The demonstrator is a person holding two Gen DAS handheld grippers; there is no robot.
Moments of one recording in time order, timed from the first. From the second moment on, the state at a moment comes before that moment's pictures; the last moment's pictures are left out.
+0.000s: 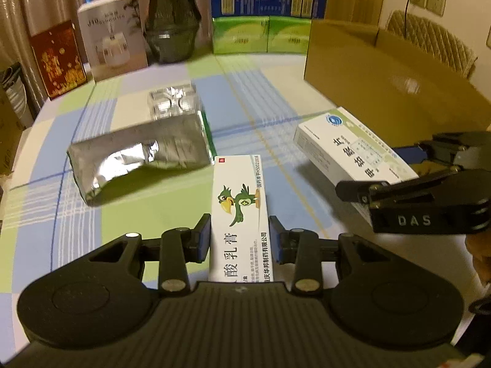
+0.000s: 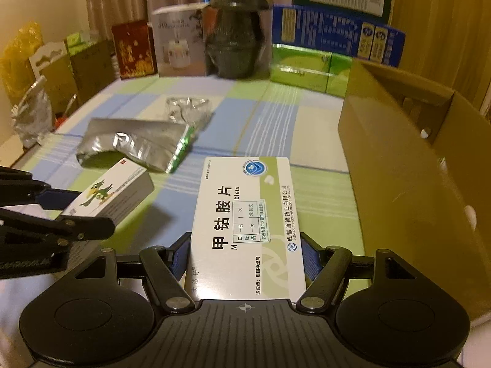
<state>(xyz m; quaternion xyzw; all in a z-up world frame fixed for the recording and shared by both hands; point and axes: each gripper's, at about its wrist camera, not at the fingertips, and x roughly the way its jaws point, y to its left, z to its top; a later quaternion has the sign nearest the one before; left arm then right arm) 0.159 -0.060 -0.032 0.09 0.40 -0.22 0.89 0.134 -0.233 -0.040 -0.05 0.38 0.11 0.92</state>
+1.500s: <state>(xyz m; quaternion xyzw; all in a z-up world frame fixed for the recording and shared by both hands) 0.127 -0.283 0.061 0.07 0.34 -0.30 0.89 0.110 -0.465 0.075 0.02 0.32 0.01 0.95</state>
